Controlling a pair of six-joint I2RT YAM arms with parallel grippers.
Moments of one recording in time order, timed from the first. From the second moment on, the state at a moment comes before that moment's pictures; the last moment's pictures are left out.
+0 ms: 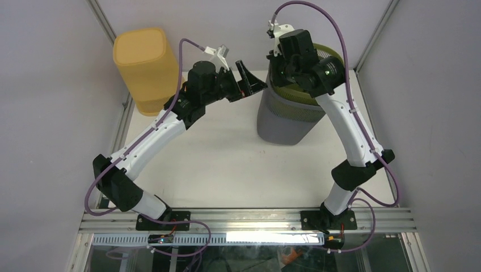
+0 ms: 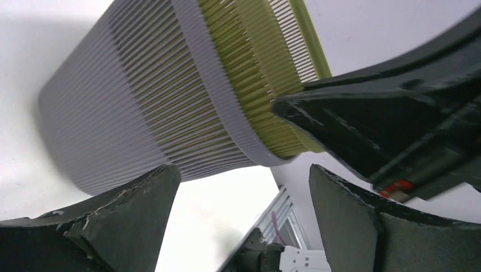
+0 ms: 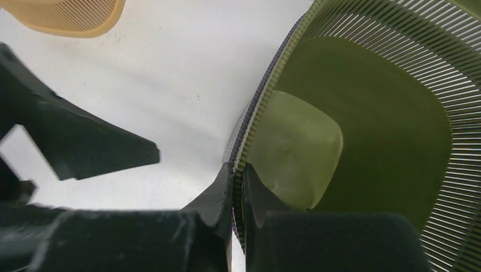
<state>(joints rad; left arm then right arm) -0.65 1.50 1.54 -0.24 0.25 -0.80 0.62 1.73 2.29 -1.18 0.22 0.10</state>
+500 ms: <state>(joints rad) -0.64 1.56 1.37 0.01 0.34 -1.07 0.65 1.71 2.24 -1.14 0.23 0.15</state>
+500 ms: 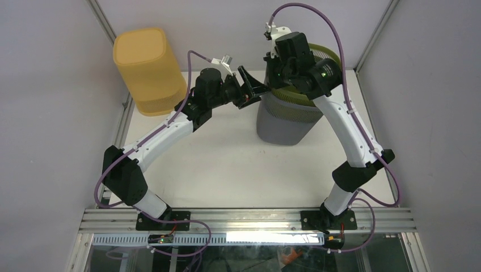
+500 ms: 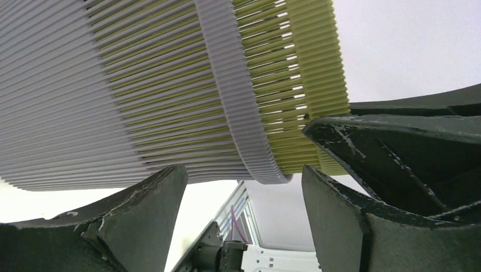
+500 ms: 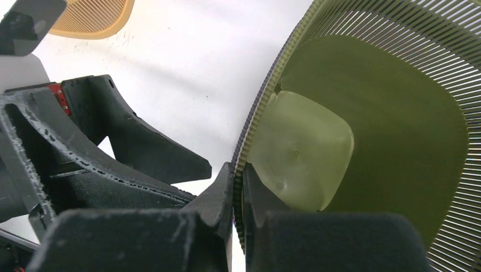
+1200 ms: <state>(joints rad) -0.64 1.62 1.36 0.09 0.43 -1.12 0.71 1.71 2.27 -1.16 0.30 0.10</state>
